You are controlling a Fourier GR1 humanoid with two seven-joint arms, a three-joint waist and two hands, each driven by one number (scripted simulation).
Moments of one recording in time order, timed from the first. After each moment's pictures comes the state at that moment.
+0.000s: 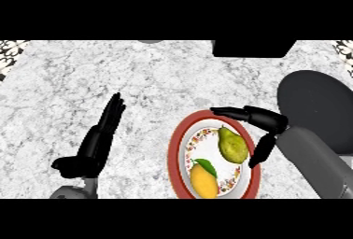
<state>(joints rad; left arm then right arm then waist) -0.06 0.15 -0.26 -1.56 0.12 0.14 -0.12 -0.60 -0.44 0.56 -0.84 0.23 0.41 -0.84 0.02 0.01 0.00</state>
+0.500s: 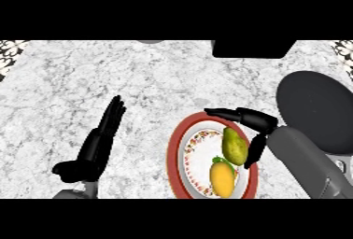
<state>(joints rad) -0.03 0.14 -0.26 -1.58 0.10 0.14 -0.12 -0.64 -0.37 0.58 -0.71 0.23 0.37 -0.88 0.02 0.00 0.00</state>
